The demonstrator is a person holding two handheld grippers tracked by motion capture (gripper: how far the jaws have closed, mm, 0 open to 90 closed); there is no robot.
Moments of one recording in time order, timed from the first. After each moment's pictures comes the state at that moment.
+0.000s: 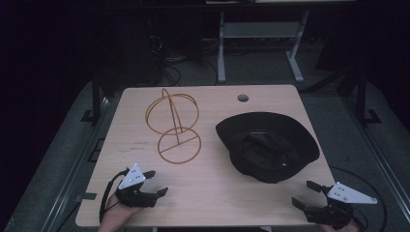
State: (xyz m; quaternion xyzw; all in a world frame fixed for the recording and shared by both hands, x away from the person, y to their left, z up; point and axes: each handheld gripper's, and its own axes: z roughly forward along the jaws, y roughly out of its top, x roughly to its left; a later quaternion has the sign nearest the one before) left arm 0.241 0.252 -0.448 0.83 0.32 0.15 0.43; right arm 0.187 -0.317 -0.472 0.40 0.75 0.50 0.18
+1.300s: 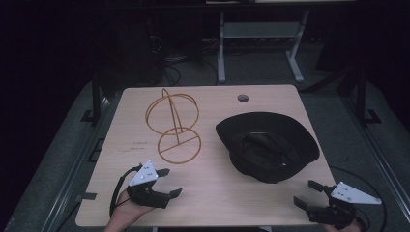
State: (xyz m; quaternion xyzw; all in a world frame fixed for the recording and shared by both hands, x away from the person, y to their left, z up) left arm 0.239 0.212 -0.418 0.84 0.27 0.11 0.45; right arm 0.187 -0.321 -0.471 0.41 0.74 0.51 0.17
